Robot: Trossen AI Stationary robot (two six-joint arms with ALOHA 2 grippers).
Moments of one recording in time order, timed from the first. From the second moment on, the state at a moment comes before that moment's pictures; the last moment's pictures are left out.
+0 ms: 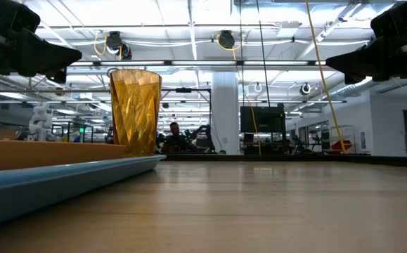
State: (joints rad) left arm -0.07 0.00 0.01 0.01 -0.03 0.07; right arm -0.02 0.01 0.02 0.02 0.02 -0.12
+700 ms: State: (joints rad) left arm -0.07 0.00 0.01 0.01 -0.03 0.07; right arm -0.02 0.01 0.02 0.02 0.02 -0.12
